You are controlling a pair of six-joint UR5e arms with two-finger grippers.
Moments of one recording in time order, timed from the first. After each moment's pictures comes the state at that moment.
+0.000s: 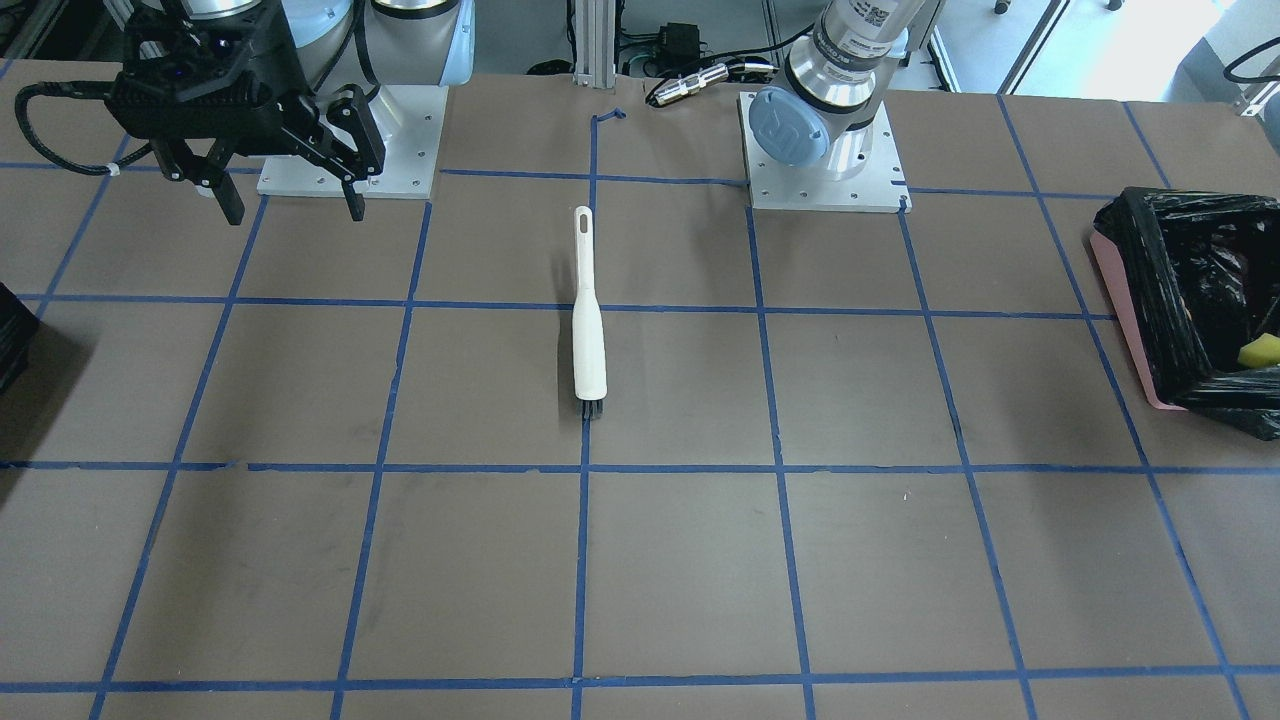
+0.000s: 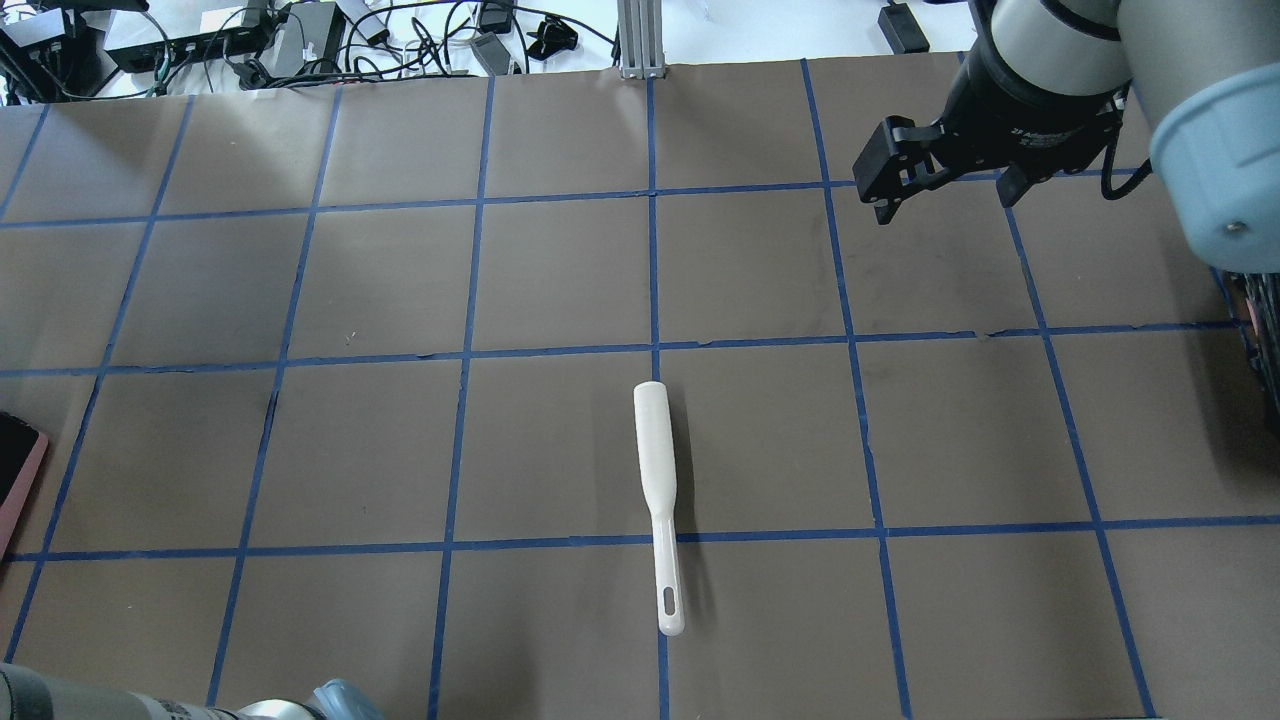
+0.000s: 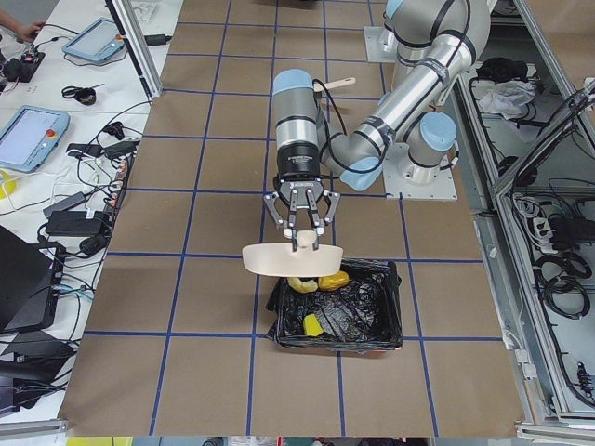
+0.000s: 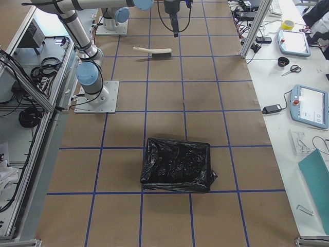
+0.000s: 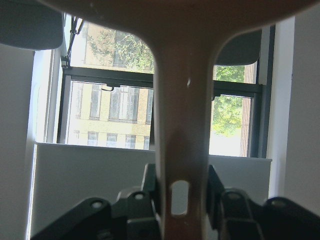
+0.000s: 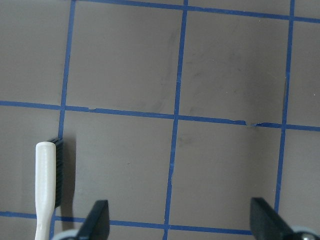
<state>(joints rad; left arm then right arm) -0.85 -1.80 -1.66 -0.06 2.41 2.71 1.61 -1.67 1.62 -1.68 -1.58 -0.05</state>
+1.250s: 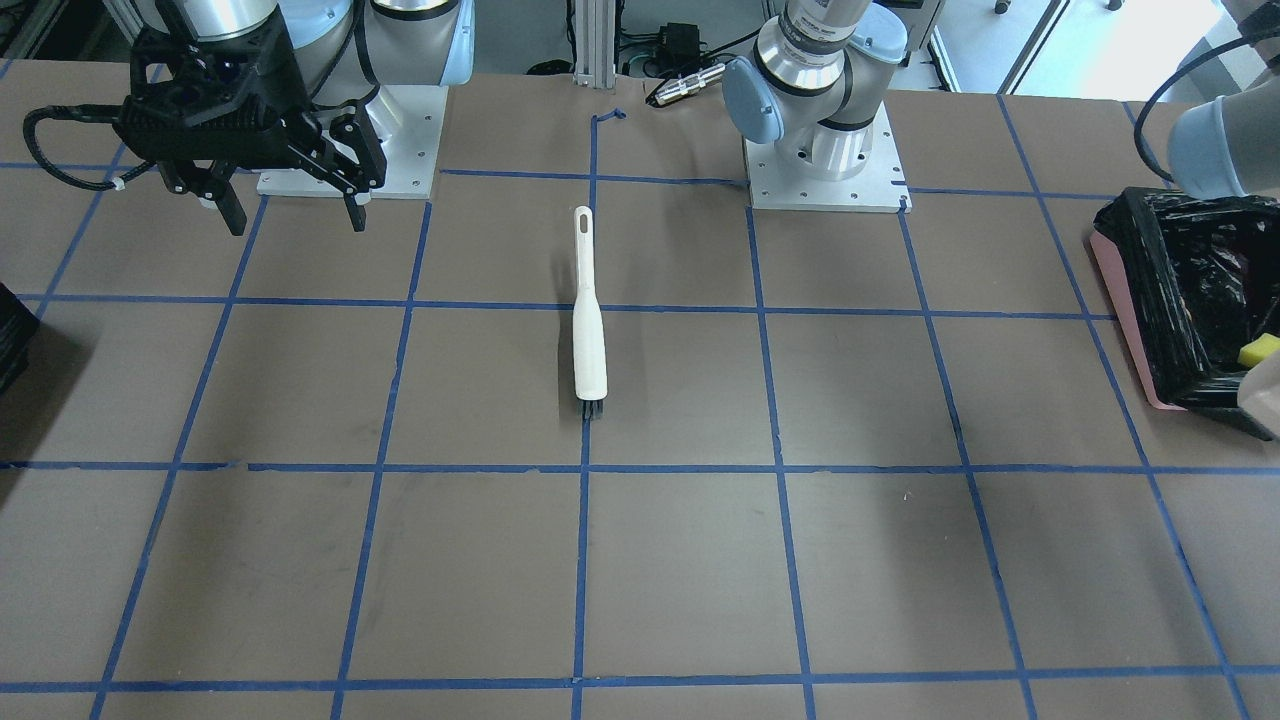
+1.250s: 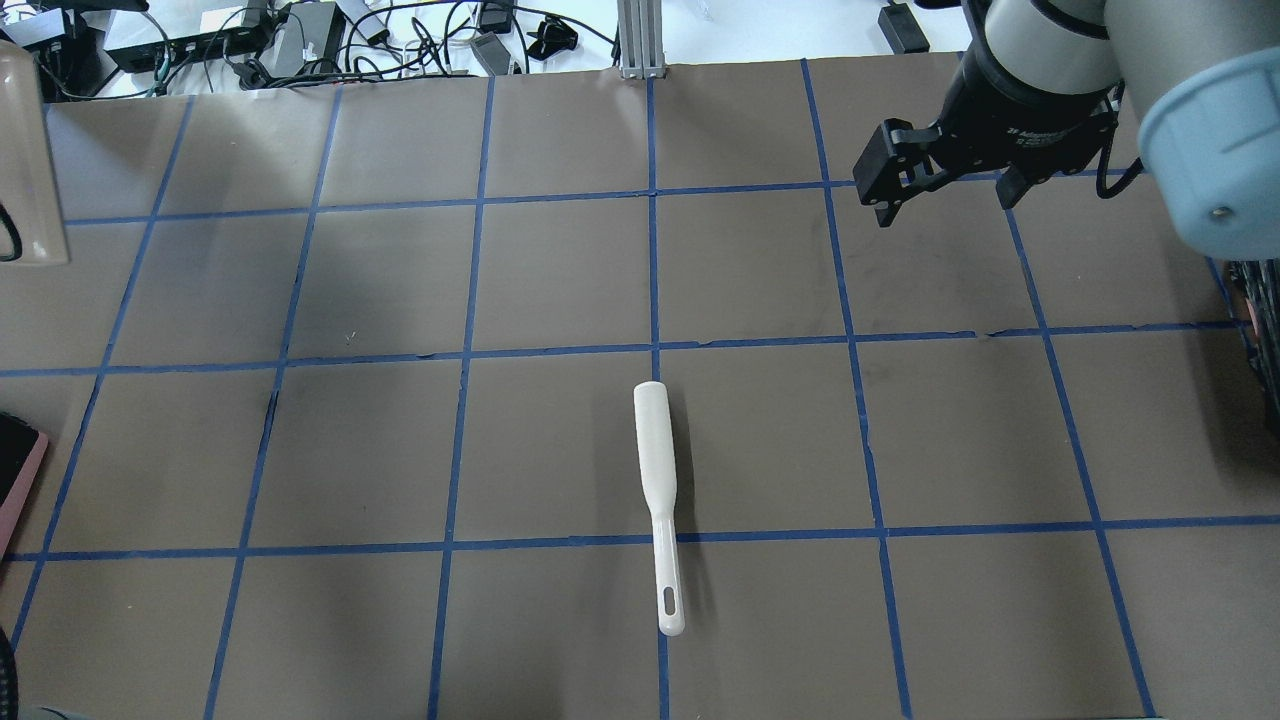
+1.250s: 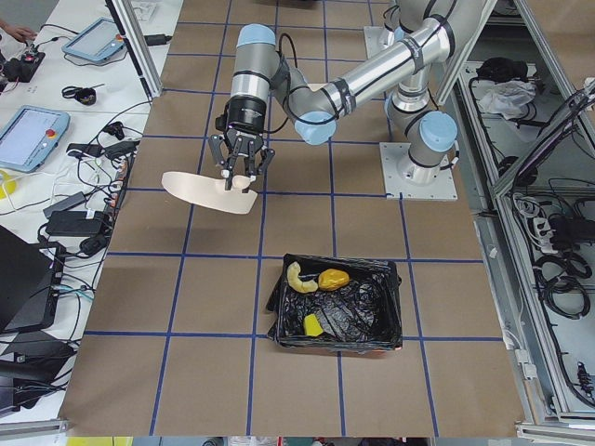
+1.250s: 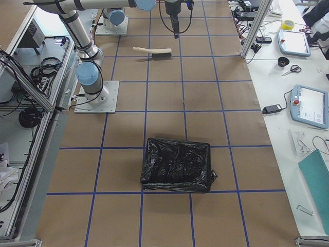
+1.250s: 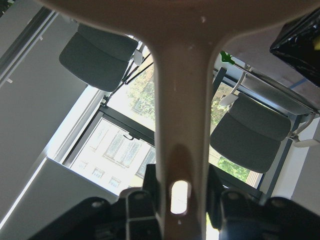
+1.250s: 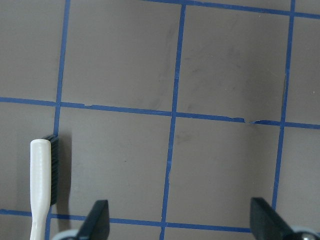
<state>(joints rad) -1.12 -1.80 -1.63 -0.46 2.40 1.94 1.61 -1.66 1.61 -1.67 -1.59 -0.06</state>
